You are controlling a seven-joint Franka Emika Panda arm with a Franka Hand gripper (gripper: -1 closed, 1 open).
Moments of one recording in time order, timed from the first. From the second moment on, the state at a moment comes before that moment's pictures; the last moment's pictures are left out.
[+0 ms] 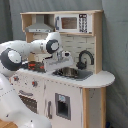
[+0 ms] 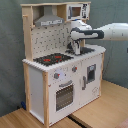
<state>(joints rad) -1.55 -0.70 1.60 -1.69 0.57 1.75 -0.14</state>
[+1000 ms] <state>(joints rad) -1.46 -0.70 1.46 -1.61 0.57 1.54 -0.13</state>
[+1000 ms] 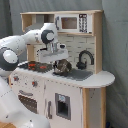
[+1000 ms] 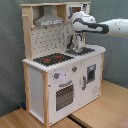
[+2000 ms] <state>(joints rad) -1.32 -0.71 1.44 -1.47 0.57 1.48 -0.08</state>
